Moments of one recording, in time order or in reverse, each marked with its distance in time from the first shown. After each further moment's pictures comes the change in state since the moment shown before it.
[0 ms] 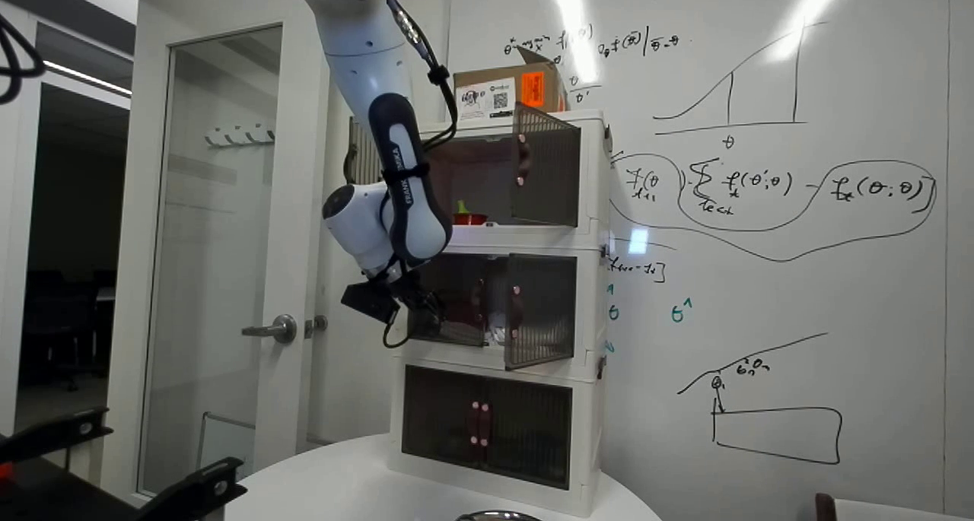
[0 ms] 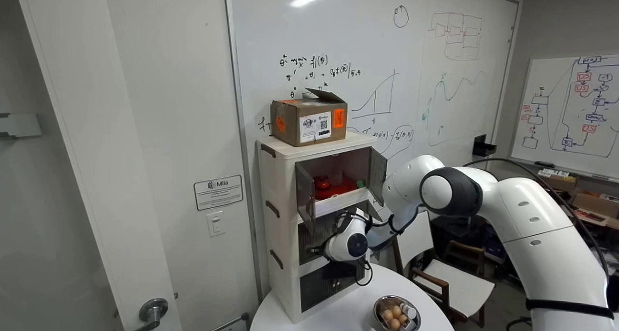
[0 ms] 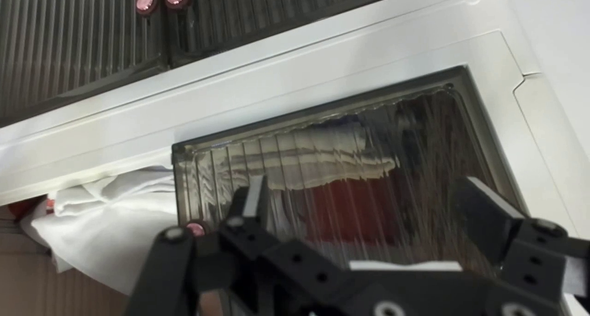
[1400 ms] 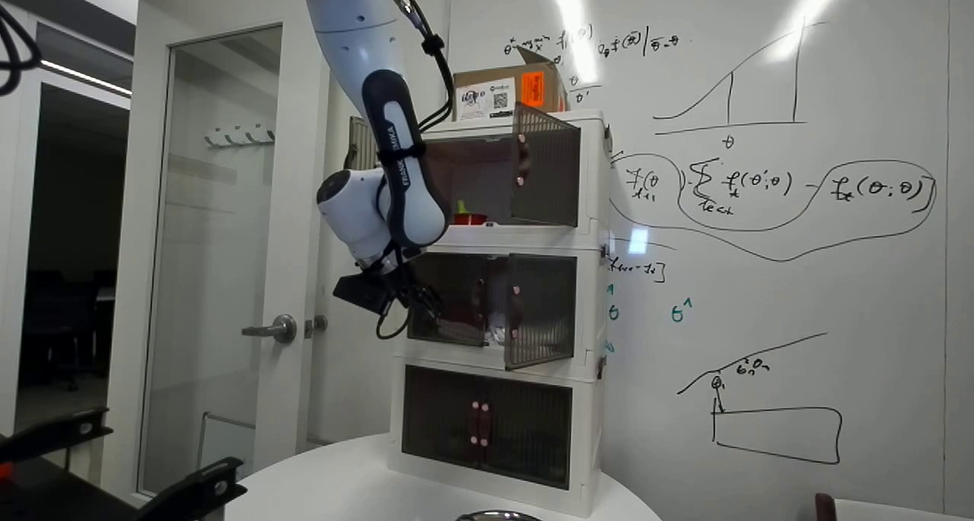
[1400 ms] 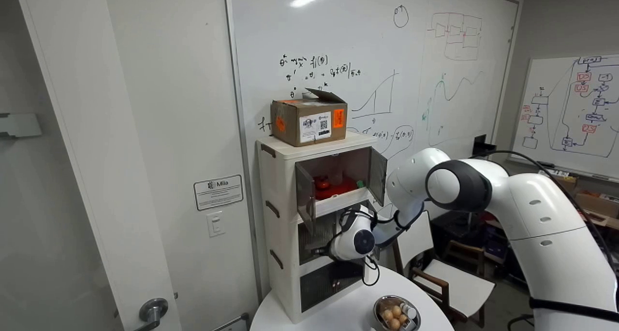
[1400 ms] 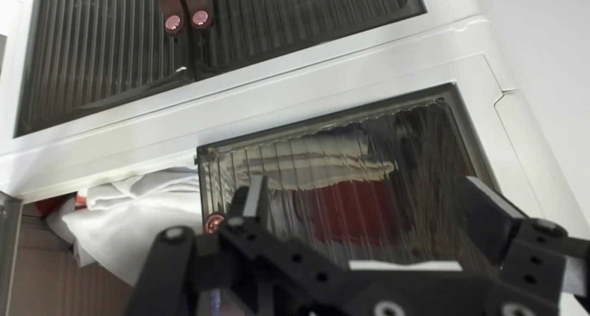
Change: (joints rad) arm 0.008 -0.089 -0.031 -0.095 -0.001 0.043 0.020
